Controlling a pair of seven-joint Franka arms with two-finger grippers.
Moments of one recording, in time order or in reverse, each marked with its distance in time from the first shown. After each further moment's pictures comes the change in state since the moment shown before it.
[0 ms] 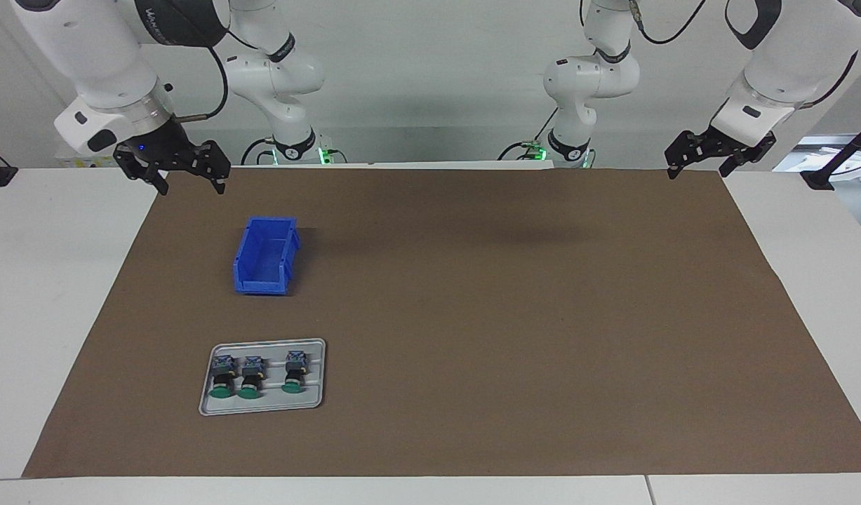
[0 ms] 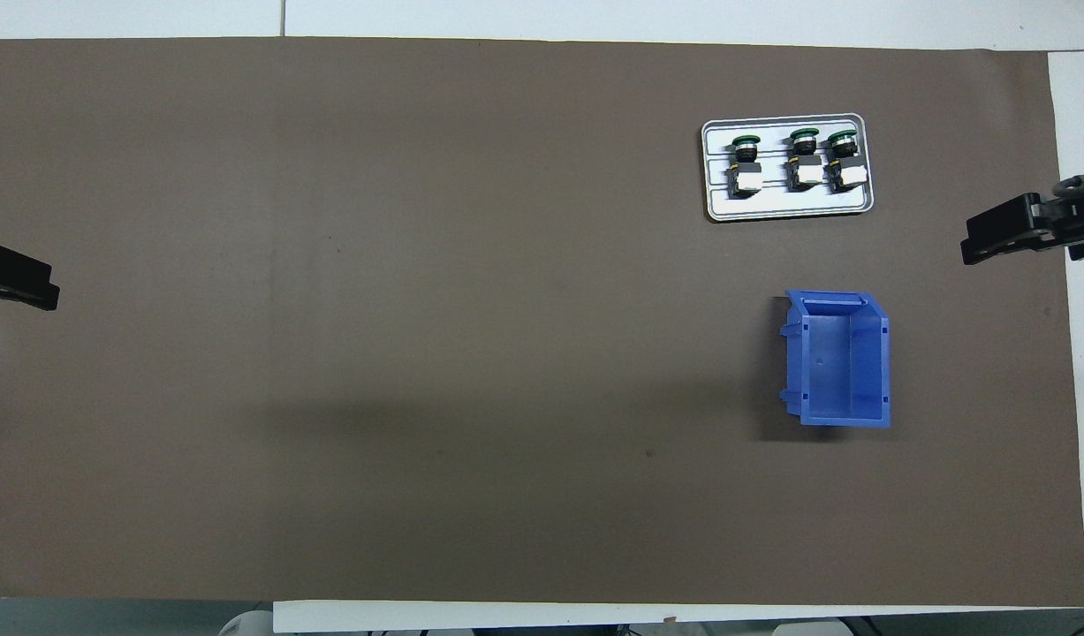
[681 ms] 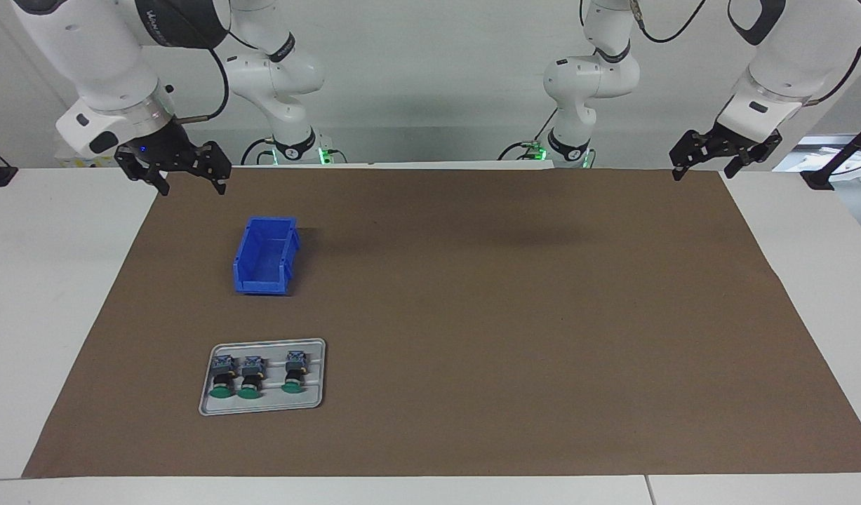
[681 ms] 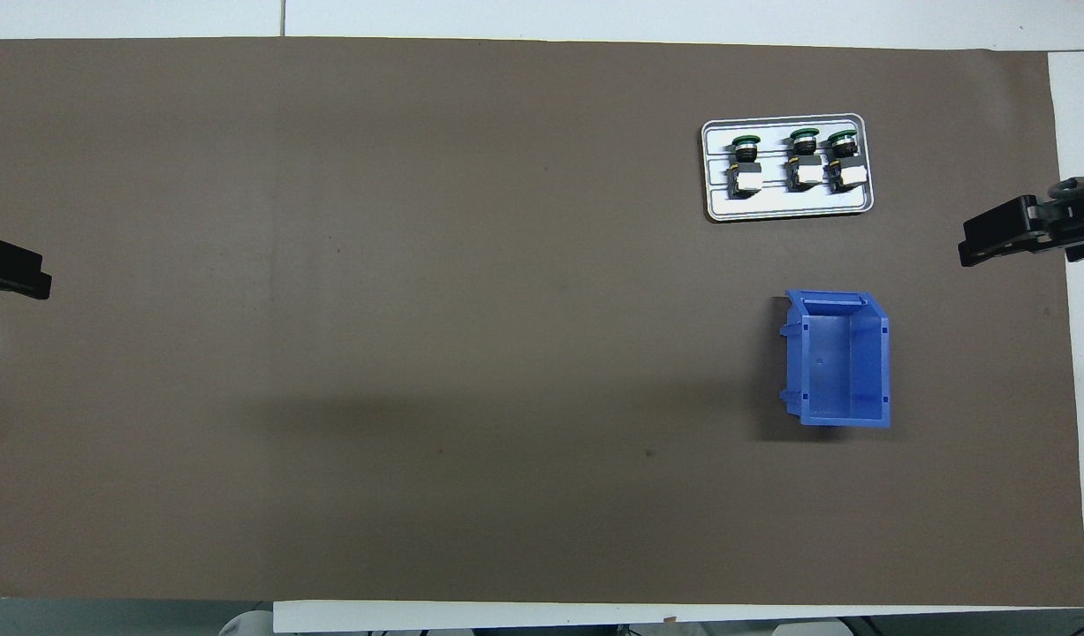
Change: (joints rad) left arm 0.001 -0.005 0.006 0.000 0.000 0.035 -0.002; right arm 0.001 0.001 0.000 -0.007 0.001 -0.002 -0.006
